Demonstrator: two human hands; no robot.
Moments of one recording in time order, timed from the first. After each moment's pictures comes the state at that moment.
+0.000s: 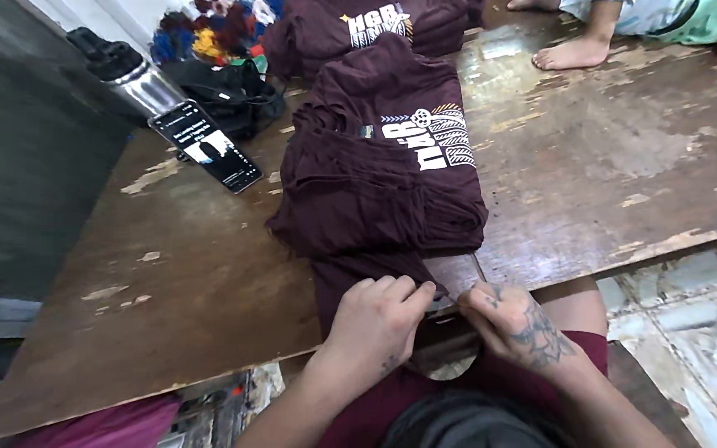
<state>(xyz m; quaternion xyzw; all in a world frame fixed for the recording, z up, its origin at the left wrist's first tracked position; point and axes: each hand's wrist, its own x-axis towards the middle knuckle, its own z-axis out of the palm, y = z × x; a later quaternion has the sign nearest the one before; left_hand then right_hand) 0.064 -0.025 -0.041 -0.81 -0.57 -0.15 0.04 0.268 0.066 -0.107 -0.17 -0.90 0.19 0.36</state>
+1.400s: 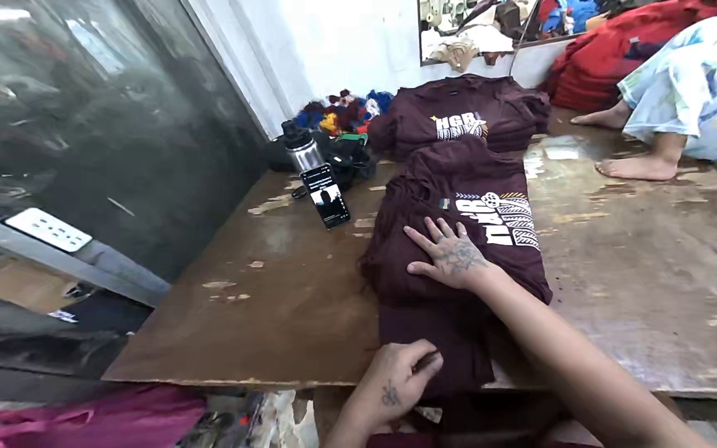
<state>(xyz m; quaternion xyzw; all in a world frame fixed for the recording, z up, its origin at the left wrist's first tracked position) 0.017 -0.080 -0.080 -0.64 -0.68 -0.29 -0.22 0.075 0.151 -0.034 -0.21 -0.96 0.17 -0.02</state>
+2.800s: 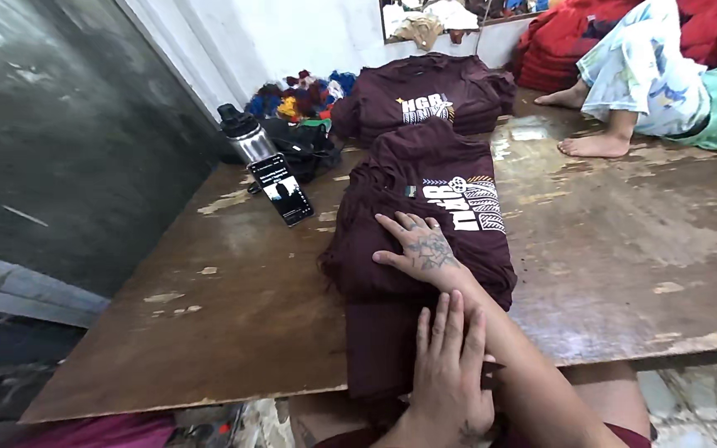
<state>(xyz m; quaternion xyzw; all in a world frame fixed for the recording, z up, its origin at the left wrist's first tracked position) 0.119 -0.017 -0.084 -0.67 -0.65 -0.32 0.16 0.083 0.152 -0.058 -0.25 -0.93 0.22 0.13</state>
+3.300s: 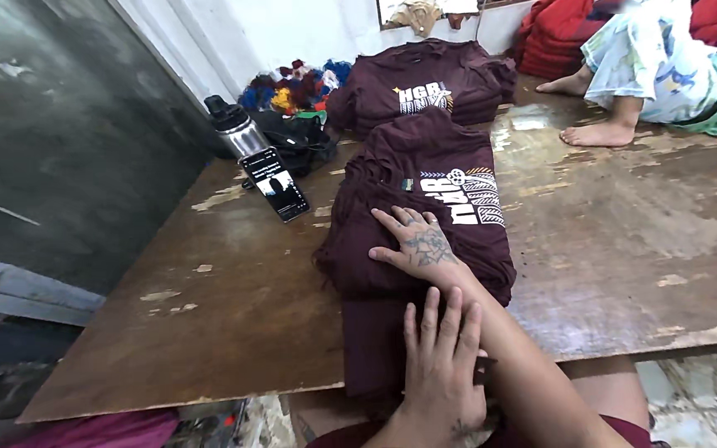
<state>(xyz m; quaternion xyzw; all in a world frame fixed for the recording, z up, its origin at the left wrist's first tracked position) 0.115 -0.019 -0.082 -0.66 -0.66 -0.30 0.17 0.084 0.150 -0.058 -0.25 -0.93 0.23 0.12</state>
